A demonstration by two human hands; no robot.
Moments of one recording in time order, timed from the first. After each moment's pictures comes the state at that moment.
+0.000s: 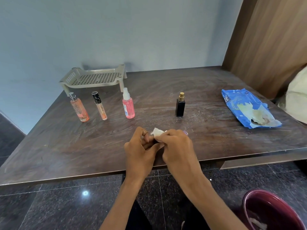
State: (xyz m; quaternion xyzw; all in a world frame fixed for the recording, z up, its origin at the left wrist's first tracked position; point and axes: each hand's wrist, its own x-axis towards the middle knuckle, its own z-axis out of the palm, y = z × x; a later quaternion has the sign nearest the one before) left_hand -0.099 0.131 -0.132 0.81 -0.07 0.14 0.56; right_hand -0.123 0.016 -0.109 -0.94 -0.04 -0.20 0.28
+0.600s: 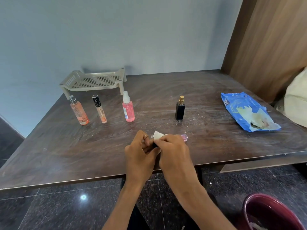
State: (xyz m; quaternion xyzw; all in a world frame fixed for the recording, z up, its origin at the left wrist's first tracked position) left_hand -0.100 0.130 -0.129 0.82 -0.08 0.15 0.55; right_hand -0.121 0.026 -0.120 -0.93 -0.04 -0.25 0.28
